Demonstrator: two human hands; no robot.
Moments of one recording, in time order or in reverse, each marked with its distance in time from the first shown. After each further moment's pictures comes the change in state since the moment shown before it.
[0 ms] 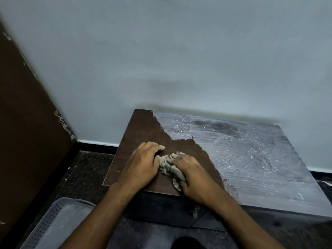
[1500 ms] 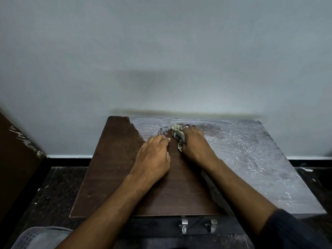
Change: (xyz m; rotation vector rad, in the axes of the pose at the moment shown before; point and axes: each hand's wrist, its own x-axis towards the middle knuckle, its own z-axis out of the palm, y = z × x) left_hand 0.075 0.046 0.049 0.189 -0.114 0.120; right_hand 0.081 0.096 -0.044 -0.146 0.217 0.370
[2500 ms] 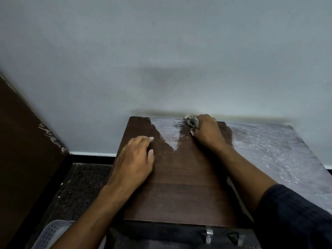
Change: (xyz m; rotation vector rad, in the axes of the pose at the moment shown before) left_hand -0.038 -0.085 -0.036 -0.032 0.142 -0.186; right_hand 0.068 -0.020 0.010 -0.017 0.067 0.056
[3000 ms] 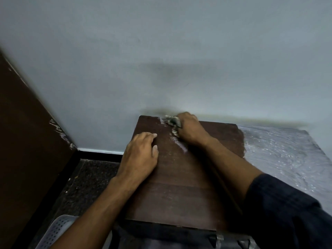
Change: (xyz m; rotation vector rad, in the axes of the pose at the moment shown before) left_hand 0.013 -0.018 -0.001 0.000 -0.002 -0.060; right_hand 0.027 -0.067 0.033 0.015 -0.173 -0.261
